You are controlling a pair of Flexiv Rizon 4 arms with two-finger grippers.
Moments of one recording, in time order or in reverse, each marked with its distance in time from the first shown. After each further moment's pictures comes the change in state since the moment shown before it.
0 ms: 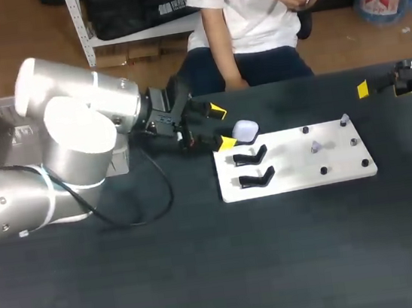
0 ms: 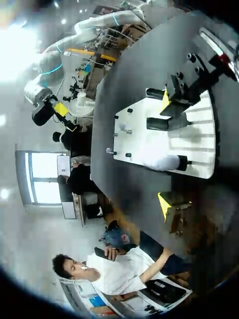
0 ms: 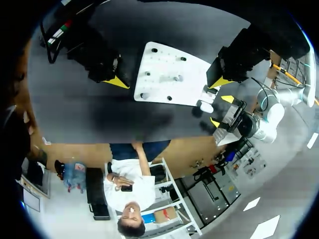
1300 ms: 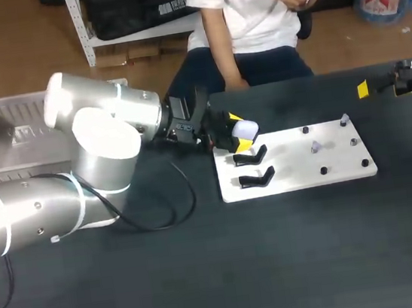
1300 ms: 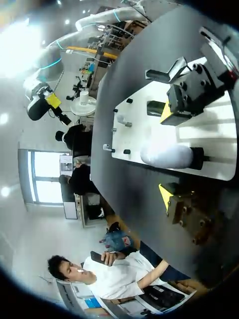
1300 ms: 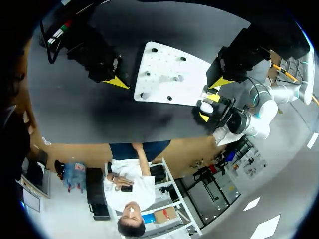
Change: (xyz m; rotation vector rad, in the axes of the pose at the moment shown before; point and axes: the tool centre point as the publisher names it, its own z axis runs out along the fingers) left arm 0.011 0.008 0.044 0.011 -0.042 -0.015; right arm 0.000 0.000 0.000 0.000 0.000 0.000
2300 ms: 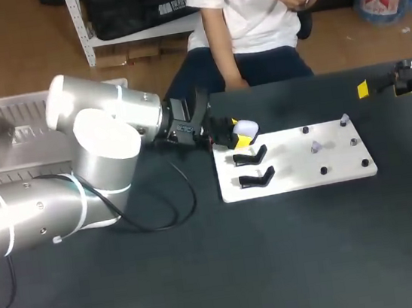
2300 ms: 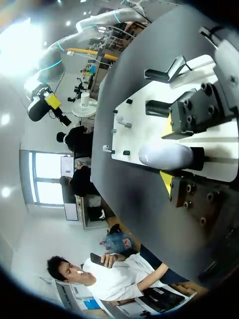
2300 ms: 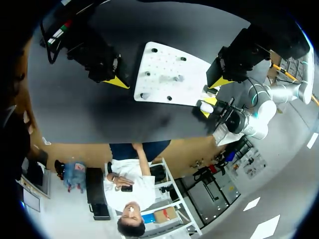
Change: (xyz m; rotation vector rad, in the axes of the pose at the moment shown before) left arm 0.002 -0.001 0.004 0.018 -0.013 -0.002; right arm 0.000 0.000 0.000 0.000 0.000 0.000
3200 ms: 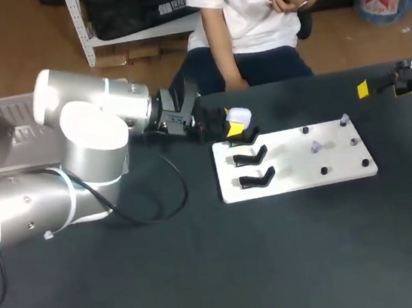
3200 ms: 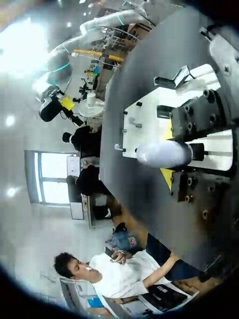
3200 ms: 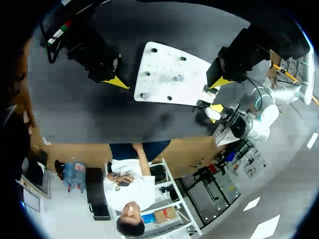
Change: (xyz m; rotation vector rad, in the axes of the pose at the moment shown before) left arm -0.025 0.003 -0.025 -0.006 -0.047 0.014; right arm 0.000 0.000 0.000 0.000 0.000 0.000
